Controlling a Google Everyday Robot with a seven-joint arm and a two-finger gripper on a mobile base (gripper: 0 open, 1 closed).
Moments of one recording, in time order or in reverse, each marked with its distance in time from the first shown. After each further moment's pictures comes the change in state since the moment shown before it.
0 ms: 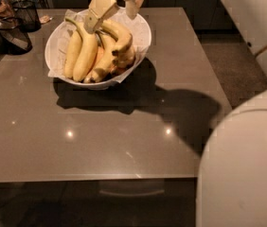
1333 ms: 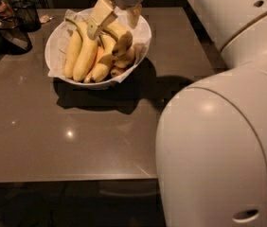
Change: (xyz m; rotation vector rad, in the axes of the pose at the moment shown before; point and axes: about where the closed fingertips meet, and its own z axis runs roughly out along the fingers) arm -0.005 -0.032 0.044 0.013 0.098 0.095
